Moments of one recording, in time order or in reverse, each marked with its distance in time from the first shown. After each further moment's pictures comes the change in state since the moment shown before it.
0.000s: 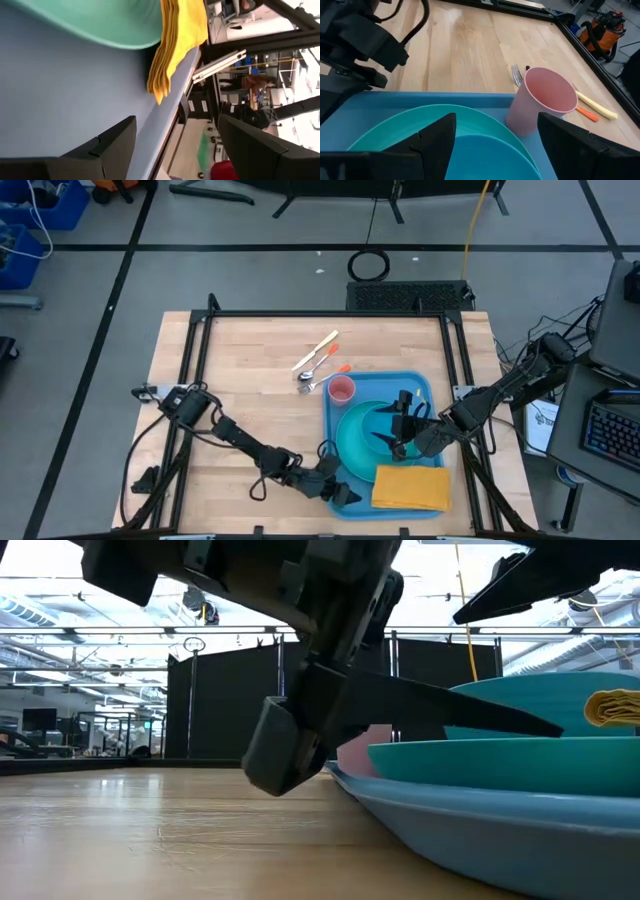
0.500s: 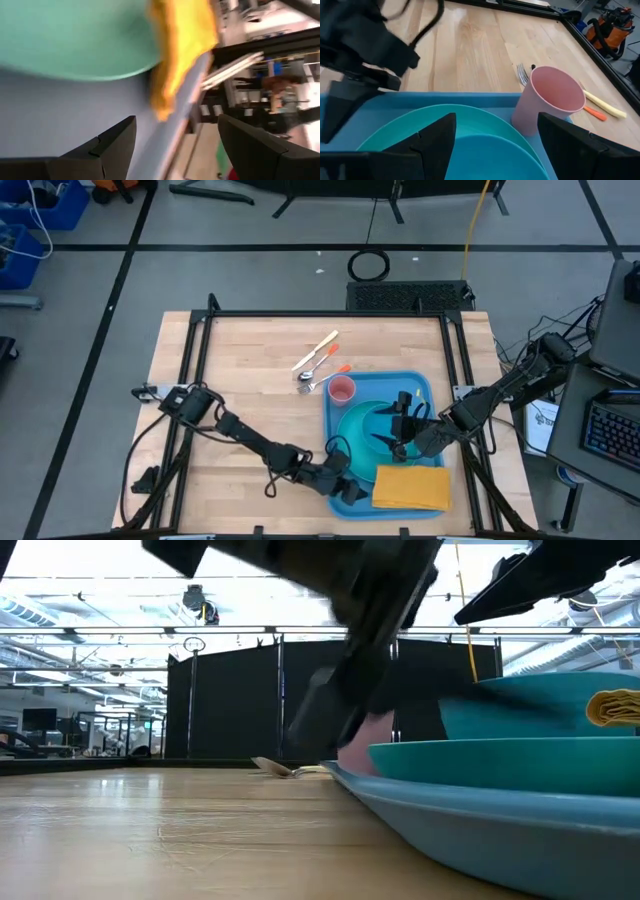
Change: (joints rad) left arm 0.034 0.010 0.130 -0.189 0.031 0.070; right arm 0.000 0.000 0.000 0.003 -0.026 0.014
